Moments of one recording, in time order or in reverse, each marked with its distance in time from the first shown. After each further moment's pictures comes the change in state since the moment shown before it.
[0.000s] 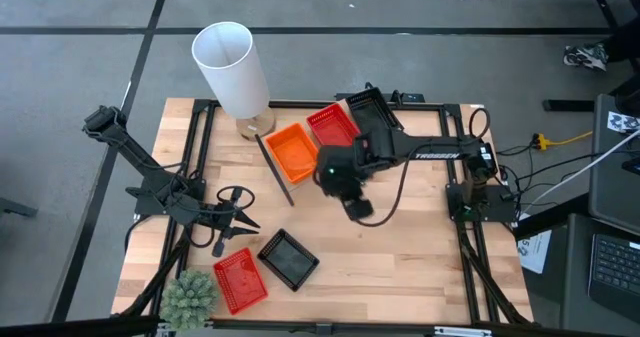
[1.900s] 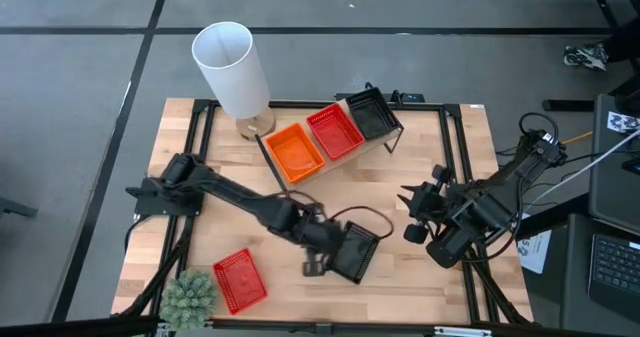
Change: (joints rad) left arm 0.337 1.196 1.416 -1.009 0.390 -0.211; right arm 0.665 -0.572 -0.697 -0.042 1.078 1.108
